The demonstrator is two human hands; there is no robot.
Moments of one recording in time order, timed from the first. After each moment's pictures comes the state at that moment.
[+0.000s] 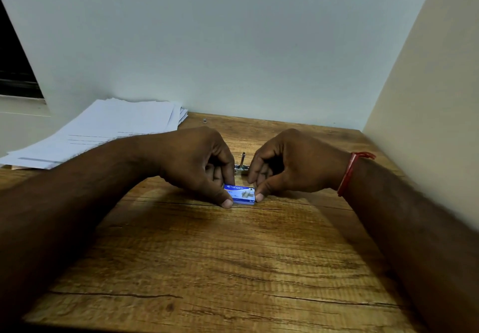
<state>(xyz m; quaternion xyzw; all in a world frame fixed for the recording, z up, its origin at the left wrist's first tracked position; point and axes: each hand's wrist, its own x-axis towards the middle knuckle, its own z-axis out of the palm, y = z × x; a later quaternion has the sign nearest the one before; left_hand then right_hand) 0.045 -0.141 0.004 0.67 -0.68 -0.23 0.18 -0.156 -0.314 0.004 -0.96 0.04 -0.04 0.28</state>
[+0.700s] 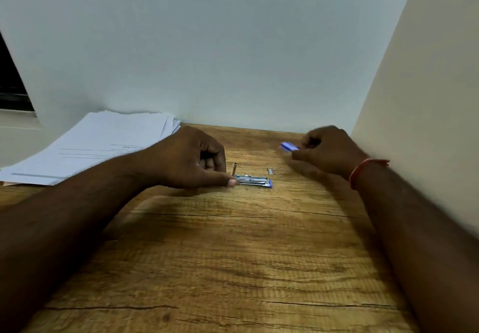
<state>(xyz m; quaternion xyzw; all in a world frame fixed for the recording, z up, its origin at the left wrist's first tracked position) 0.053 -0.147 -0.008 0.66 -0.67 -0.10 0.32 -0.182 -0.409 -0.009 -0.87 0.37 -0.24 0.22</state>
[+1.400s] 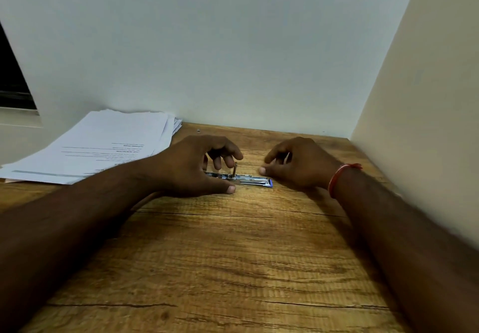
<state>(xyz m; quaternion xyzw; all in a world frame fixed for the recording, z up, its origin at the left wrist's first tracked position) 0.058 -0.157 -0.031 0.67 -0.67 -0.09 0.31 -0.151 -0.379 -0.033 -0.93 0.26 -0.17 0.17</state>
